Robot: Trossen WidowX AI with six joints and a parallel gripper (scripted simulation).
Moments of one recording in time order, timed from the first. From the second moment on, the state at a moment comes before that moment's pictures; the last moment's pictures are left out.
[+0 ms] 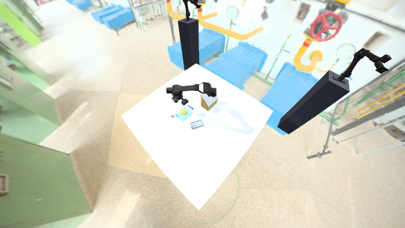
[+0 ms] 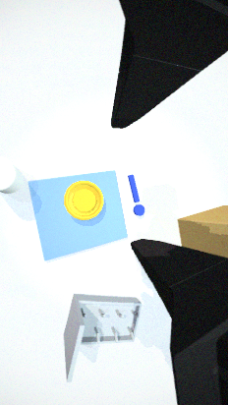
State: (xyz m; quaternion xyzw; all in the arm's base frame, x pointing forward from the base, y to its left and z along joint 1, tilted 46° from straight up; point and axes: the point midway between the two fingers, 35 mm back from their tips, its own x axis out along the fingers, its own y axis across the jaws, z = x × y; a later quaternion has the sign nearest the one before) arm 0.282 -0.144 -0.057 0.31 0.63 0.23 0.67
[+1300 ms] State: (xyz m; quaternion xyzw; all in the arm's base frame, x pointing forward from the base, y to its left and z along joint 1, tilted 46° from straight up) arm 0.304 -0.040 -0.155 0.31 0.63 0.24 0.68
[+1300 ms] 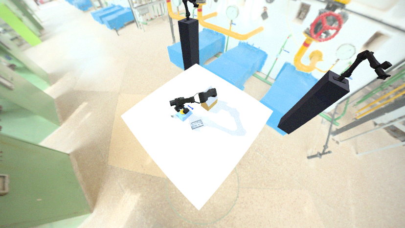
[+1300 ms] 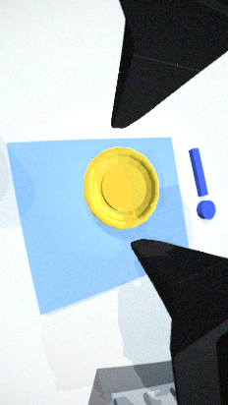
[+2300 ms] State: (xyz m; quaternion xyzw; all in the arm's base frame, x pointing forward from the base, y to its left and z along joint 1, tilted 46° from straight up) arm 0.303 -0.021 -0.173 0.31 0.63 0.24 0.67
